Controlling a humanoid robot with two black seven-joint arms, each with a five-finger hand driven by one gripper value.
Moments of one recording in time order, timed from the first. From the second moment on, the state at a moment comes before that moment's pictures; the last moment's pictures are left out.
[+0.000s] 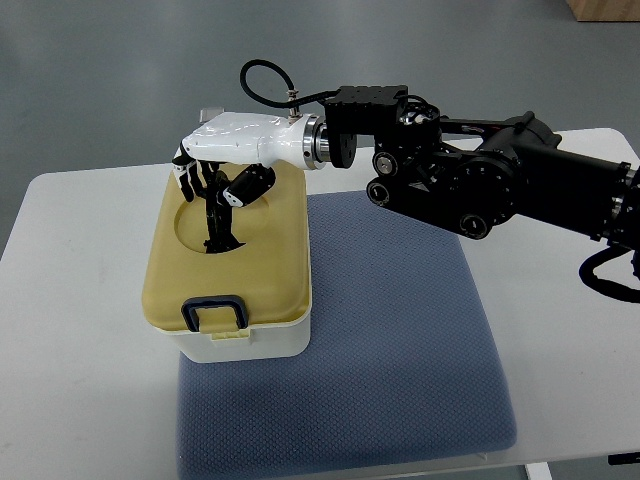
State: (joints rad) left arm 0.02 0.00 -0.01 -0.26 0.00 -0.07 0.02; right arm 1.34 -0.06 0.18 0.95 -1.47 0.09 0.32
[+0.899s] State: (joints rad) left arm 0.03 0.00 -0.01 -0.26 0.00 -0.07 0.02; right arm 1.25 -0.73 0.21 1.41 -1.43 0.10 0.40
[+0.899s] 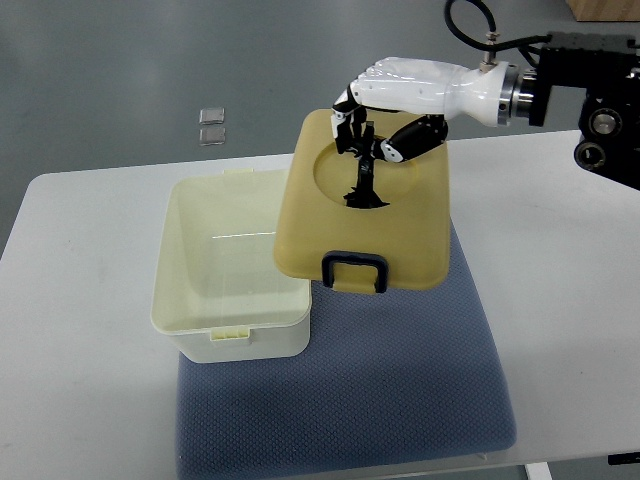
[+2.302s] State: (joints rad) left arm 0.03 0.00 -0.01 -0.28 0.00 -0.07 0.02; right arm 0.92 -0.79 0.20 1.37 -1.62 0.05 0.45
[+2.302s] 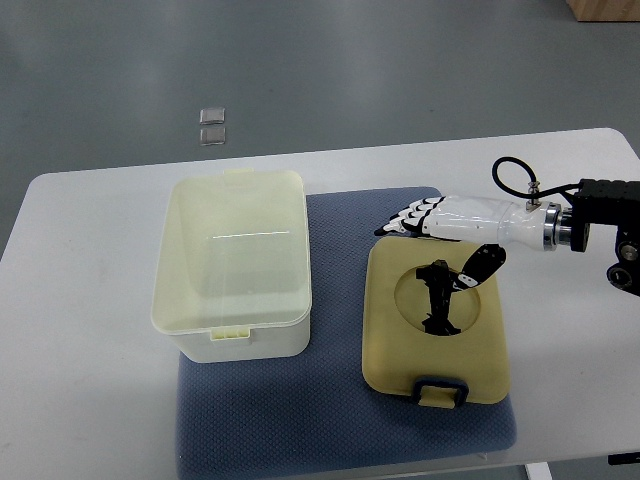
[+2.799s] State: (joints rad) left arm 0.03 0.00 -0.01 -0.28 0.00 -0.07 0.02; right arm 0.98 -0.83 0.23 1.38 -1.57 0.16 0.46
